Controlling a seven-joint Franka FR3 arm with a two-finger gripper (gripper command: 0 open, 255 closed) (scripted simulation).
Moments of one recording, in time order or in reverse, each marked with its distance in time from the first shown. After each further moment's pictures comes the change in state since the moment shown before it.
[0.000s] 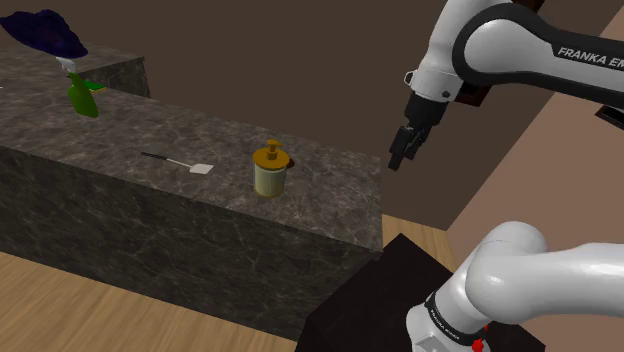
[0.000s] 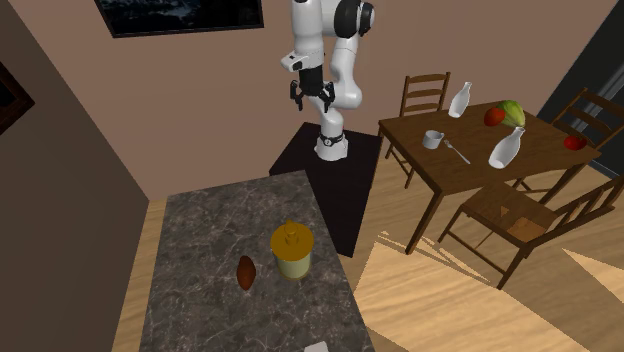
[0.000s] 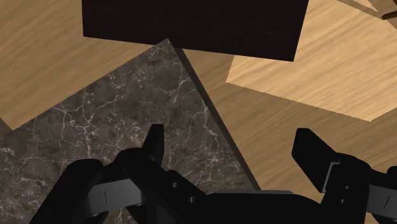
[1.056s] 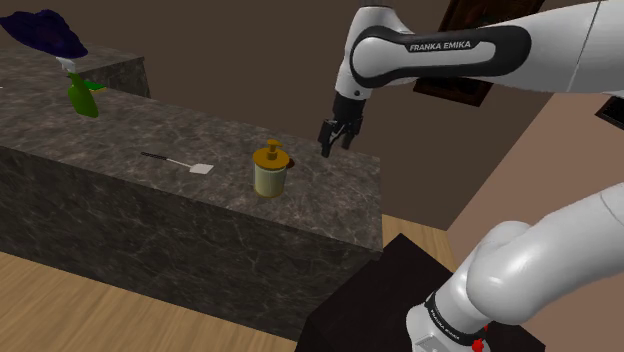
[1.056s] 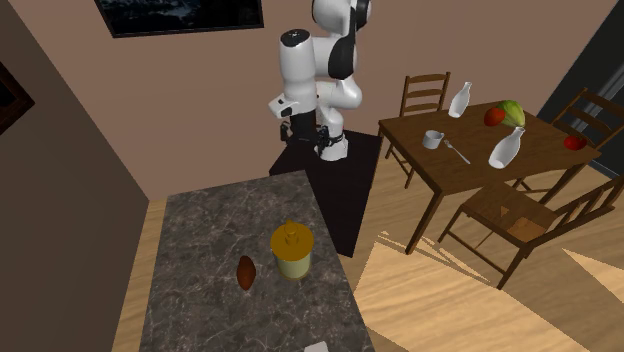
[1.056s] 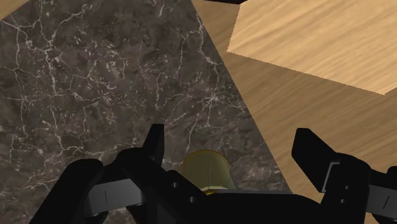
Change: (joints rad) arm 0.027 0.525 0.051 0.241 0.036 0.307 0.063
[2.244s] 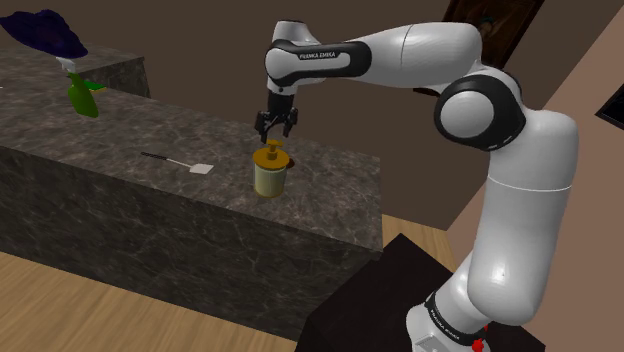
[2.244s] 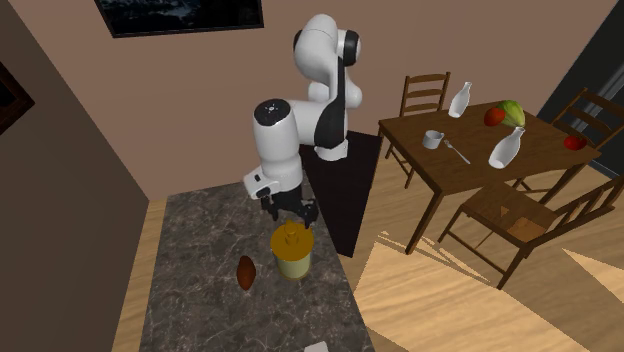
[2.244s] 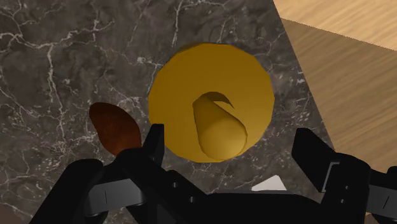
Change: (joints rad) arm 0.029 0.715 0.023 0.712 -0.022 0.032 0.077
